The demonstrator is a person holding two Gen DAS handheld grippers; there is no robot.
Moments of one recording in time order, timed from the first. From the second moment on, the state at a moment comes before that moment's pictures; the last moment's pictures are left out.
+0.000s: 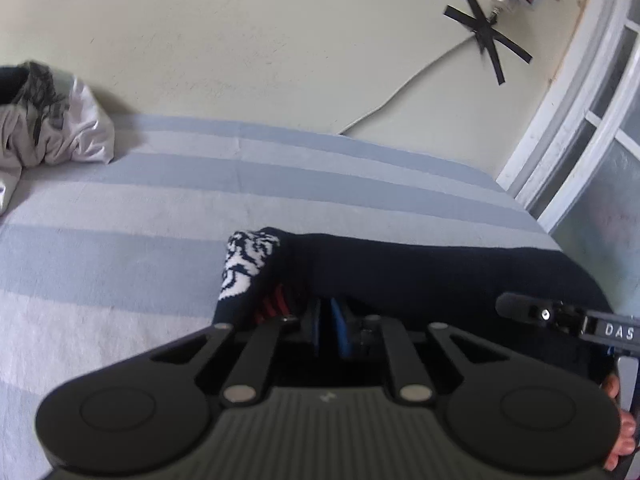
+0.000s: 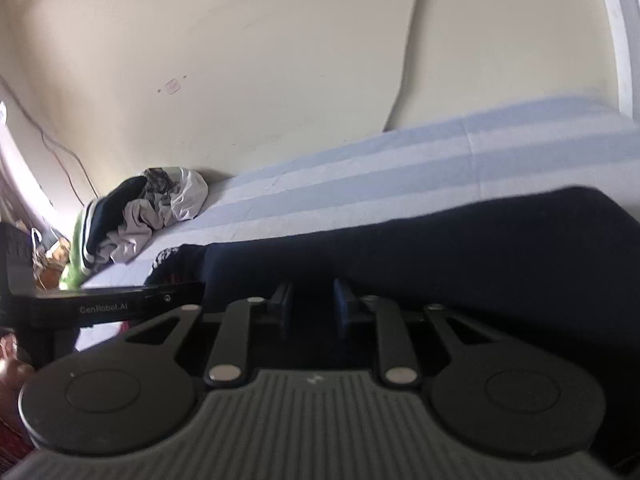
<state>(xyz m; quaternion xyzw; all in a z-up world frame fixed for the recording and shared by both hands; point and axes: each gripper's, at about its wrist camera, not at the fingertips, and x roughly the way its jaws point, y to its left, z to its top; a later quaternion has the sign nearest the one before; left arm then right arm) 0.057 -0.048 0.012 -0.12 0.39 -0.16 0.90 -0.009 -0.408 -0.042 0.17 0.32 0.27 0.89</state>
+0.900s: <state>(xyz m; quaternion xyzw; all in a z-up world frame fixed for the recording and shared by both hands) 0.000 -0.174 0.003 0.06 0.29 -0.22 0.93 -0.109 -0.557 -0.069 0.36 0.25 0.14 0.89</state>
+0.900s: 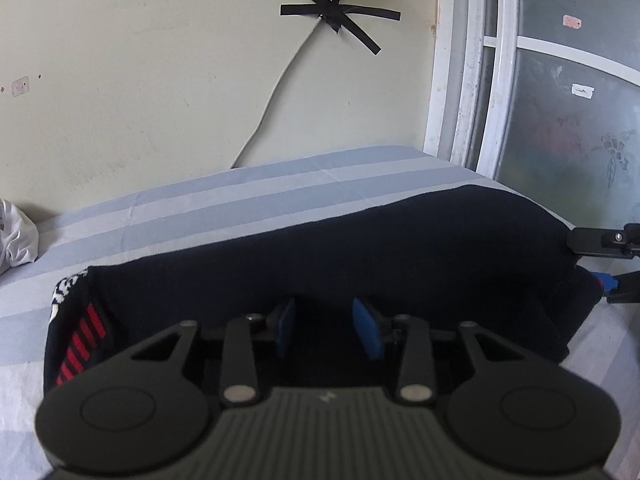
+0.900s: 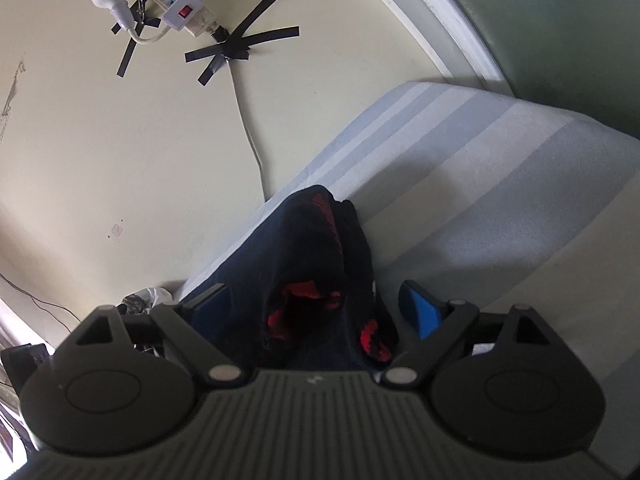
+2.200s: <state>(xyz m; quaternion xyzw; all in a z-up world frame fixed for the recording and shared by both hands) -0.050 -0.108 0.005 -0.01 0.29 -0.24 0.93 -0.162 -0.479 -0.075 0.27 0.21 -0.01 0.94</state>
